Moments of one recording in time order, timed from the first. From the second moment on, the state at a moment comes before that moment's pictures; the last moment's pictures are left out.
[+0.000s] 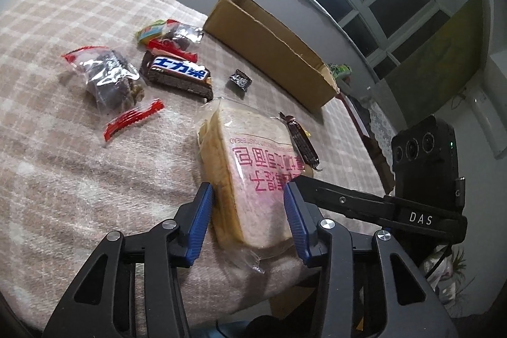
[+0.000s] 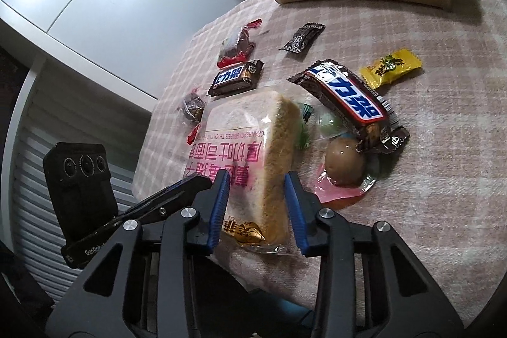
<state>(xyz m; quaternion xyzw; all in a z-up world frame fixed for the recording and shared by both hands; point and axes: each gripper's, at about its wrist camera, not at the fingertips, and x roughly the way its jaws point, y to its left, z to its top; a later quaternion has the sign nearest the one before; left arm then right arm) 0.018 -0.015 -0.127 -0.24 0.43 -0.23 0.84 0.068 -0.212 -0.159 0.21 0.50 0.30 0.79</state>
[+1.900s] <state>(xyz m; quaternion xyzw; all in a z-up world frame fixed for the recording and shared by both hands) 0.236 -0.125 -0.052 -0.11 0.39 -0.28 0.87 0.253 -0.295 -0.072 0.13 0.41 0.23 0.87</state>
